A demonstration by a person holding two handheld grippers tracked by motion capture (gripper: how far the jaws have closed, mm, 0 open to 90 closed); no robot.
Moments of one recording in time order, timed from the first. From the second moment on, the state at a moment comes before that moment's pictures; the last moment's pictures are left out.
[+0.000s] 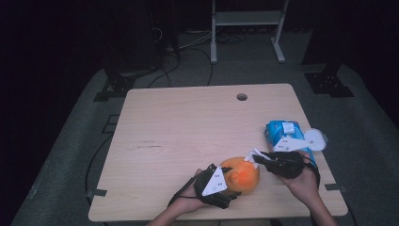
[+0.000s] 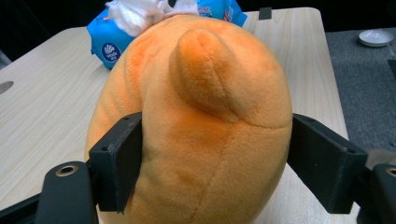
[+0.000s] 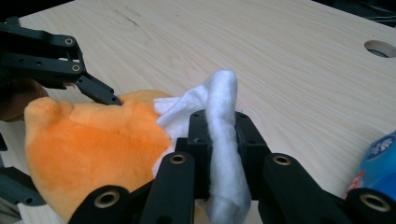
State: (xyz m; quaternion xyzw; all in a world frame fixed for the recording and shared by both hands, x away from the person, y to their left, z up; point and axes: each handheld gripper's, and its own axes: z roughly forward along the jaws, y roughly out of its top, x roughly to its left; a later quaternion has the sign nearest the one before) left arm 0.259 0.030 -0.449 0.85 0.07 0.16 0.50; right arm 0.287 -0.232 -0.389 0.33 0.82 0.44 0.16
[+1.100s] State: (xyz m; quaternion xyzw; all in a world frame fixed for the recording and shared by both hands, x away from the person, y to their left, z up) left arm 0.280 0.039 -0.445 0.82 0.18 0.12 0.53; right arm 0.273 -0.205 -0.383 0.28 0.82 0.47 0.13
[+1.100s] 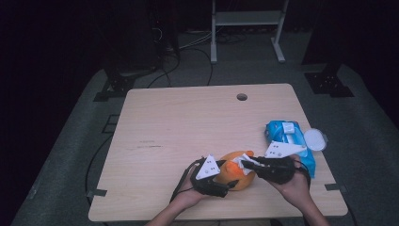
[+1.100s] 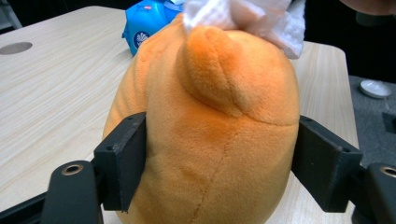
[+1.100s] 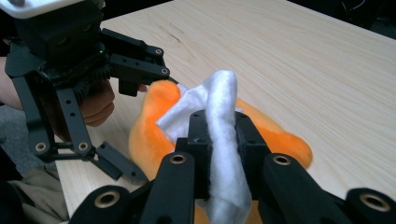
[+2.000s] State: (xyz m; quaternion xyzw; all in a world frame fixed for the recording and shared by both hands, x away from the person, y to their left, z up) left arm 0.297 0.047 -0.442 0.84 0.19 0.07 0.51; right arm 0.279 -0.206 -0.392 0.30 0.82 0.47 0.13
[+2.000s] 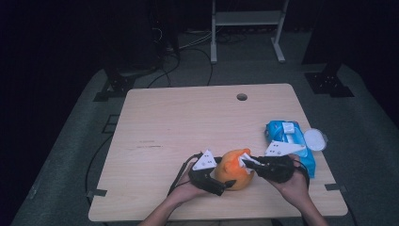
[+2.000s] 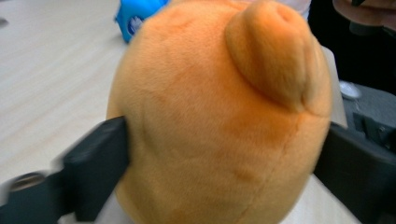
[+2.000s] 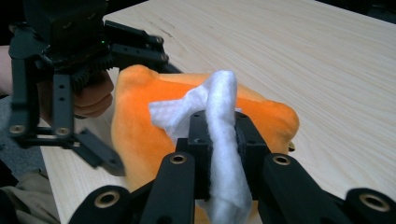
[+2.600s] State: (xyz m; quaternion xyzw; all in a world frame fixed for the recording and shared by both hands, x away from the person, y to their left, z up) left arm 0.281 0.048 -0.427 0.87 0.12 0.16 0.44; right arm 0.290 -0.198 -0.393 0.34 0.79 0.49 0.12
